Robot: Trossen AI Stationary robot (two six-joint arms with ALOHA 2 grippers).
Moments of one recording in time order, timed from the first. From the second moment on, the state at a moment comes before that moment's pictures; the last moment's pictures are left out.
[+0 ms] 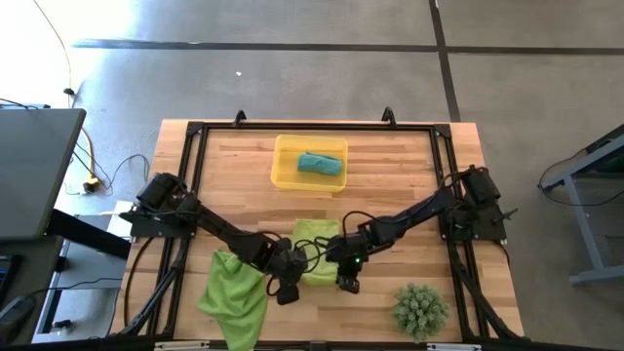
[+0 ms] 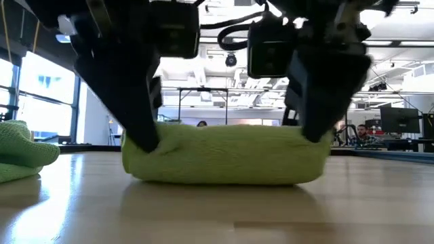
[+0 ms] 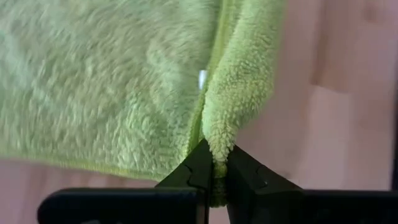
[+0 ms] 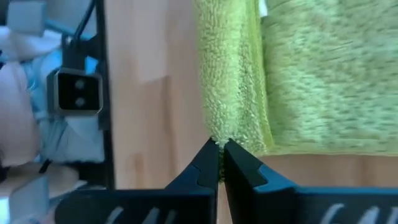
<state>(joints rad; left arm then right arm) -0.33 1.88 1.13 -0.33 -0.06 -0.67 0.31 1.86 1.04 -0.11 -0.39 0.63</state>
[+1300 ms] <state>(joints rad) -0.31 1.93 1.13 -0.39 -0.11 -0.76 0.47 1.85 1.04 -0.06 0.15 0.00</state>
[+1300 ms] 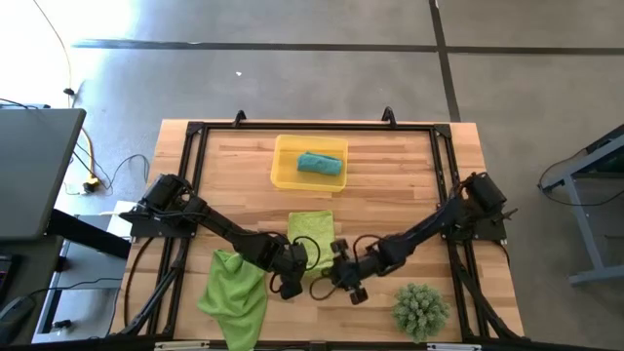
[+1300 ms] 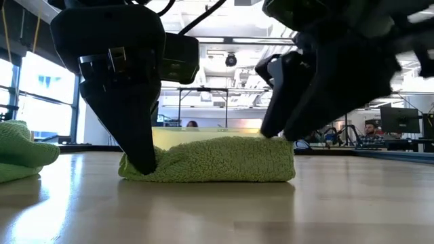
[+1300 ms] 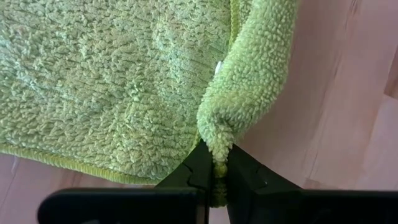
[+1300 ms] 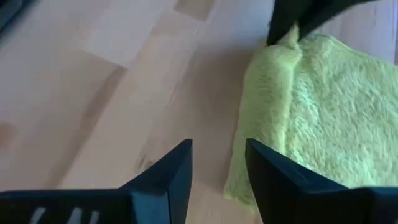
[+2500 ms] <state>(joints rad) -0.30 1.93 1.13 -0.38 -0.10 -0.74 0.49 1.77 1.04 -0.05 0.15 0.18</state>
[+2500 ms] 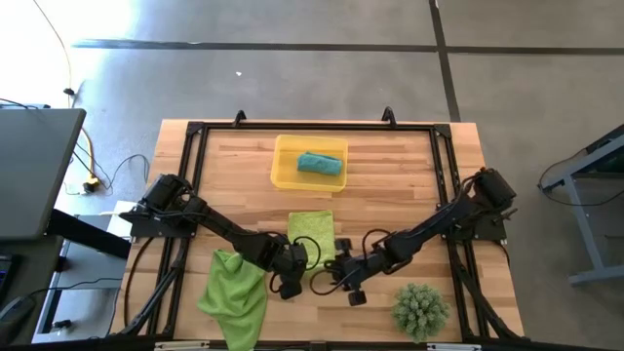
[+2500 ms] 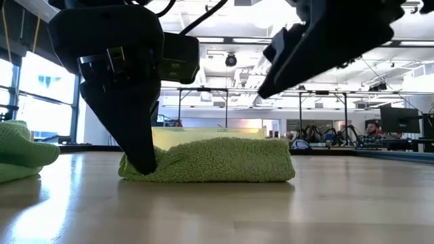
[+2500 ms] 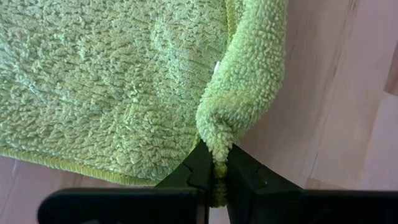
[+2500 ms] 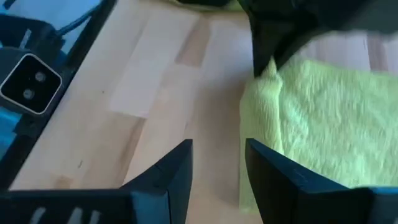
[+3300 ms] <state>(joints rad) -0.30 1.93 1.13 -0.38 -0.09 -0.72 0.45 1.88 1.04 -0.13 0.25 0.18</state>
